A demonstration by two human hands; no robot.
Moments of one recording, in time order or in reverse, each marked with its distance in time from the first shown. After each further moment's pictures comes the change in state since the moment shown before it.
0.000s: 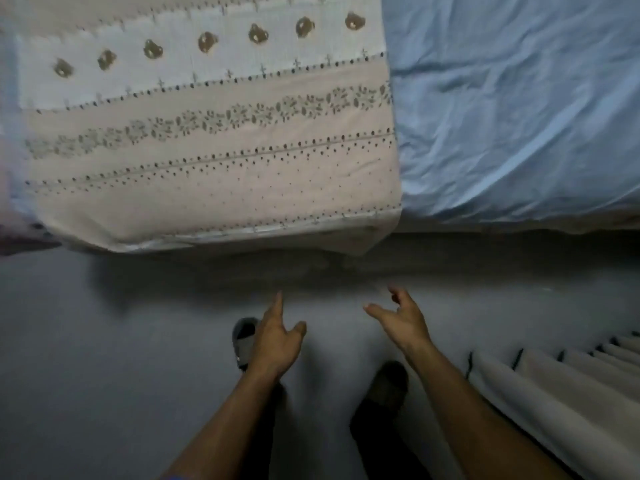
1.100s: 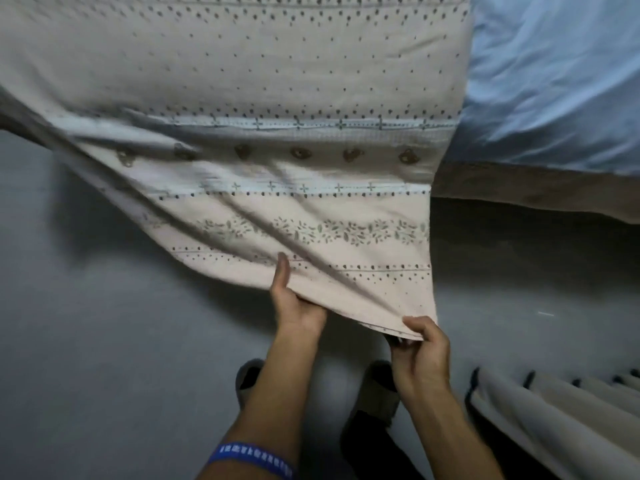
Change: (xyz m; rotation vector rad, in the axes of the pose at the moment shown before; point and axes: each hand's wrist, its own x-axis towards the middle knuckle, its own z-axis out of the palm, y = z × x) left_hand 0.041 -0.031 0.104 -1.903 0.008 -0.264; right_hand 0.006 0.114 0.053 1.170 0.030 -0.065
